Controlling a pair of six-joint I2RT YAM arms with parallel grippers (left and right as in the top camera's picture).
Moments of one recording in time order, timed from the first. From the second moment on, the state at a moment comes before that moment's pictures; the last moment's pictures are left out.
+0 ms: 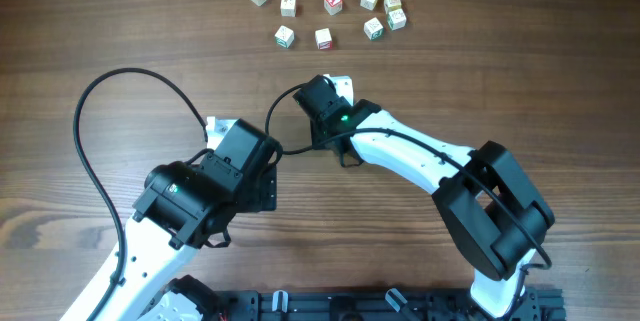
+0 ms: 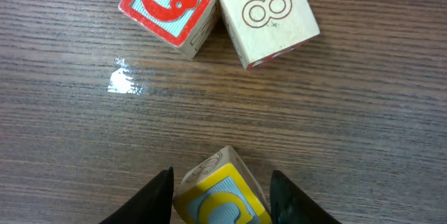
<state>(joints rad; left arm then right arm) -0.60 1.10 1.09 -1.30 -0.29 -0.57 0.74 1.96 1.26 -0.51 0.22 0.60</state>
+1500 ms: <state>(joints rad) -0.60 1.10 1.09 -1.30 -0.29 -0.57 0.78 1.75 1.05 -0.82 -0.48 1.35</state>
